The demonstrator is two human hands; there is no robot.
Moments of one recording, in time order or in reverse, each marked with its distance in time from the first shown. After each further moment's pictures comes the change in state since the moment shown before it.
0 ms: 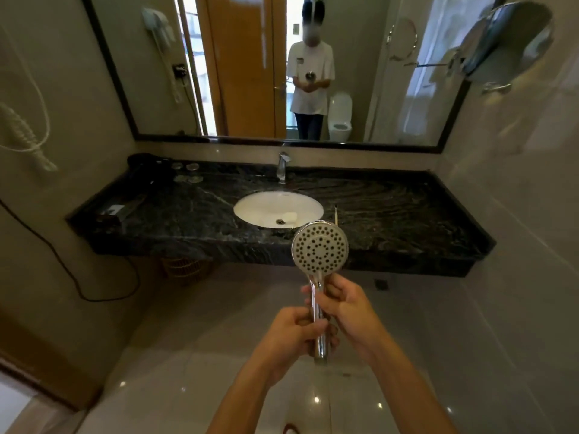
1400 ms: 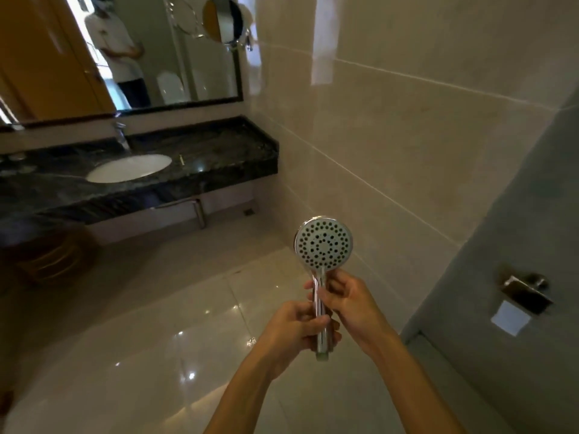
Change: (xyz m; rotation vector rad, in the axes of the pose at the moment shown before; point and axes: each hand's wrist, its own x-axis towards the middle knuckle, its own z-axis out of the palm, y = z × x) left_hand -0.548 -0.205 0.287 0.147 -0.537 -0.224; right_hand -0.733 0.045 -0.025 0.030 0.527 -0.027
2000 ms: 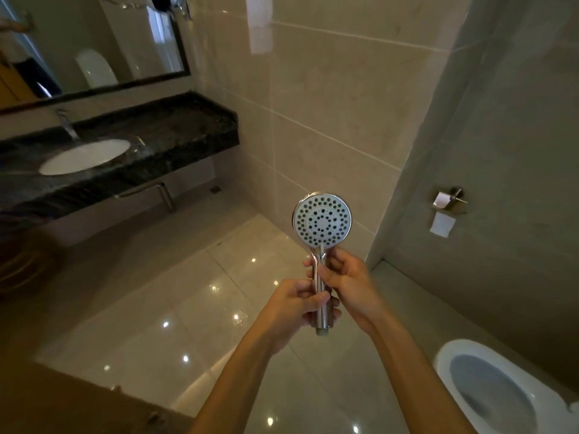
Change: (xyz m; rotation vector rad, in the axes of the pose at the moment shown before) left_hand -0.196 -0.036 -0.004 0.073 -0.213 -0.060; right_hand -0.208 0.007 0.108 0.055 0.230 -0.038
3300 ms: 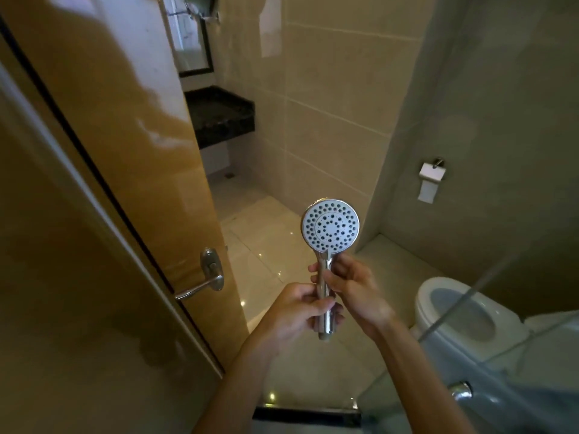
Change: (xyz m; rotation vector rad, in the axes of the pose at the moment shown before) left_hand -0.329 -0.134 0.057 0.029 0.007 -0.041; right_hand -0.336 0.068 0.093 0.037 -0.016 -0.049
